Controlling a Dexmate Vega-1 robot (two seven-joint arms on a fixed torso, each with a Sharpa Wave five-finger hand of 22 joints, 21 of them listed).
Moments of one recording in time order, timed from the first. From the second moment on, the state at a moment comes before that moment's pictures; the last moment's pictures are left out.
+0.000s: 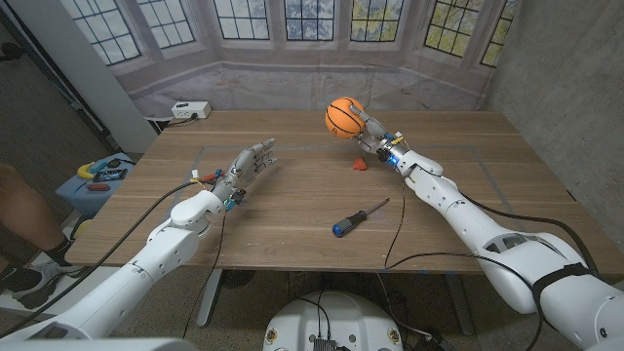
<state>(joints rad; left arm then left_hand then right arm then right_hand) 1.00 0.65 0.34 -1.49 -0.66 -0.23 -0.18 0.35 0.17 0.58 -0.10 0.18 0.12 -0.01 0.19 0.18 -0.04 0.04 0.22 0.20 -0.02 0.11 0.18 0.17 0.11 0.10 0.25 0.17 -0.54 -0.25 -0.40 -0.95 0.86 0.12 0.62 0.98 -0.14 0.22 -0.08 0.21 0.49 0.07 0.28 0.21 0.45 0.05 0.56 0.31 0.70 -0.07 0.20 0.51 0.72 -0.03 0.60 0.17</state>
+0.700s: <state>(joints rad) 0.97 0.64 0.35 -1.47 -0.66 -0.23 -0.19 0.35 0.17 0.58 -0.10 0.18 0.12 -0.01 0.19 0.18 -0.04 0.04 0.22 0.20 -0.02 0.11 0.18 0.17 0.11 0.10 0.24 0.17 -0.49 -0.23 -0.39 -0.83 0.87 0.13 0.77 0.96 -0.07 0.19 -0.07 0.20 0.39 0.12 0.23 0.22 0.33 0.12 0.47 0.30 0.57 0.03 0.20 0.49 0.64 0.04 0.55 0.18</state>
